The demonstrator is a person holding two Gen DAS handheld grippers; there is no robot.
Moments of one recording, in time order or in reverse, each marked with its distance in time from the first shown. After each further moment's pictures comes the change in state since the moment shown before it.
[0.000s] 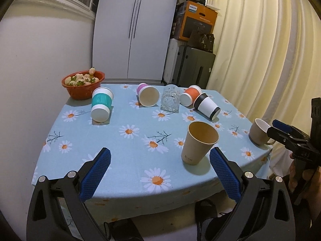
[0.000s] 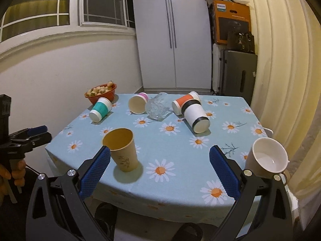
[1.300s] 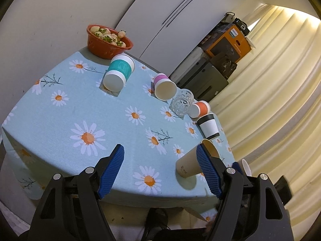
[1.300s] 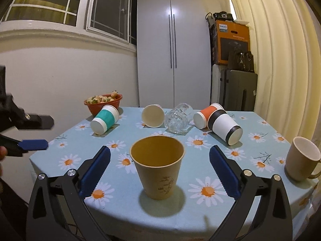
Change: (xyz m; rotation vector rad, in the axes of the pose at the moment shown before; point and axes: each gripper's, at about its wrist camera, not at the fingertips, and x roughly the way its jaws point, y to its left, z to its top) left arm 0.025 0.074 -0.013 -0.485 0.040 -0.133; right arm 0.076 0.094 -0.034 -0.036 -0.200 -0.051
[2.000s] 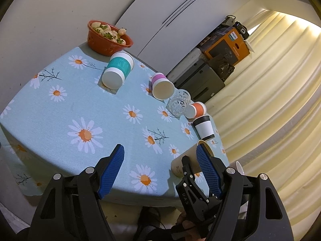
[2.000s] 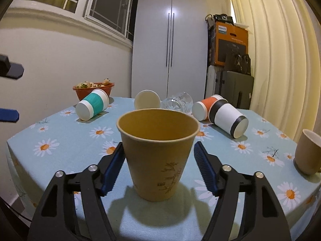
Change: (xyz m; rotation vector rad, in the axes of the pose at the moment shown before) left arm -0.003 0.005 0.000 -0.049 0.006 -0.044; right arm 0.054 0.008 -0.043 -0.049 -0.015 -0.078
